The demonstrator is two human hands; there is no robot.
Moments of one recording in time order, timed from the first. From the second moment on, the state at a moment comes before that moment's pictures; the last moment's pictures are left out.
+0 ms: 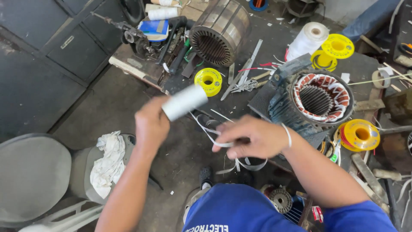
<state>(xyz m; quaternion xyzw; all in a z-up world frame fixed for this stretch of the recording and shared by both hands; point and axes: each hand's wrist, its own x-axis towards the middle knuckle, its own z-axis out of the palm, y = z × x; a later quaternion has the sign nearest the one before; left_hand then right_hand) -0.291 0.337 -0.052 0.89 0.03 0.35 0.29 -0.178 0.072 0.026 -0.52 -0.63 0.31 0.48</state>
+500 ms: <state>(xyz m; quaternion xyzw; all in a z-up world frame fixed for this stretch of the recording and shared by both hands) -0.277 0.467 0.003 0.82 0.06 0.53 0.20 -0.292 -0.172 -0.353 -0.54 0.34 0.42 0.65</state>
